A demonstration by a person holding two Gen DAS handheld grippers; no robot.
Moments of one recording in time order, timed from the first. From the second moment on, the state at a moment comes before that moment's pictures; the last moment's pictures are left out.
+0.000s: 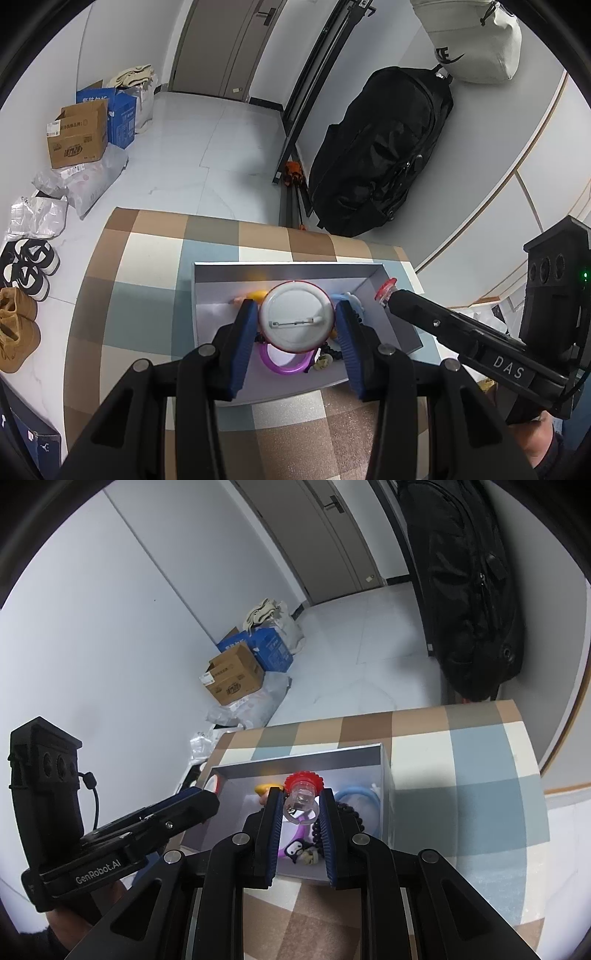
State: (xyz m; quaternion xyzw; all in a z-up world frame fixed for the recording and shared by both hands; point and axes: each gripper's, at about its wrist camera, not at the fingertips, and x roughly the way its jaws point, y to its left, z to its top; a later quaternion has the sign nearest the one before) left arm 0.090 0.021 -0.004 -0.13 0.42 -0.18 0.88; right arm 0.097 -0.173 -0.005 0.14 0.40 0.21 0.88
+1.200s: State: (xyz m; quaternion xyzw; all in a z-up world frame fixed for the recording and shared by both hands) left arm 0.085 0.019 -0.002 -0.10 0.40 -0.08 0.91; right arm 0.086 -0.193 0.003 0.15 0.35 0.19 0.90
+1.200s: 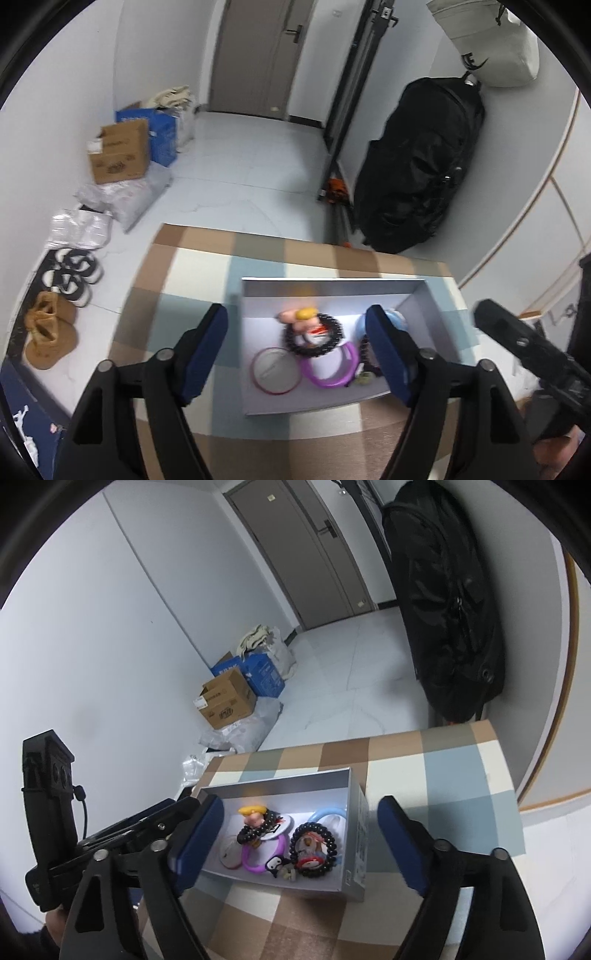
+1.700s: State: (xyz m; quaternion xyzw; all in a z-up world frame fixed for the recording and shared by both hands) left arm 0.044 0.029 0.022 -0.08 0.34 -0.06 0.93; right arm 0.043 -0.197 0.016 0.13 0.30 0.18 0.93
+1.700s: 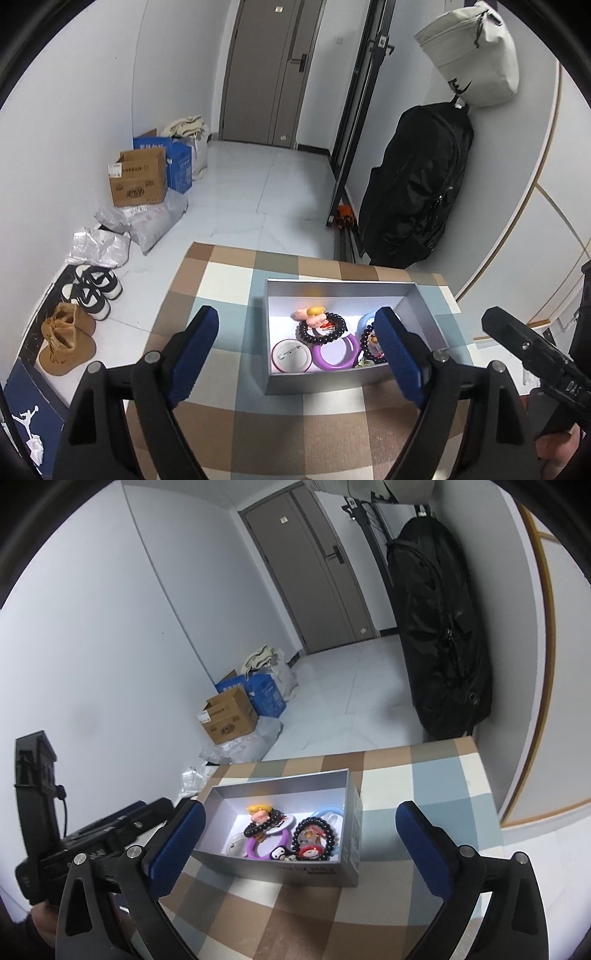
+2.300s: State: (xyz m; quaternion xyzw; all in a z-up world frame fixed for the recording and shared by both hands) left arm 0.020 0.030 0.008 -0.06 0.34 -0.04 0.94; right arm 0.011 -0.198 0.015 0.09 0.31 0.17 0.93
